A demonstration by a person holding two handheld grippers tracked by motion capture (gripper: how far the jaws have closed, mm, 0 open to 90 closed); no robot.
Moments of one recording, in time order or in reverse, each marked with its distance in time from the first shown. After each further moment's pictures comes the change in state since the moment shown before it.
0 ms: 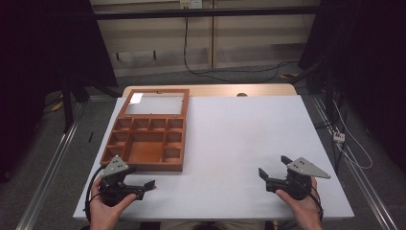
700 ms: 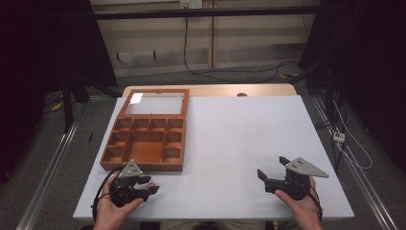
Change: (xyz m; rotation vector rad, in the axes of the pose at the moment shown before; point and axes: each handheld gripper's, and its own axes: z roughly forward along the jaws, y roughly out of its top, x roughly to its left) left arm -0.005 -0.003 0.019 0.145 -0.060 0.078; right arm 0.001 -0.001 0.002 0.019 0.023 0.001
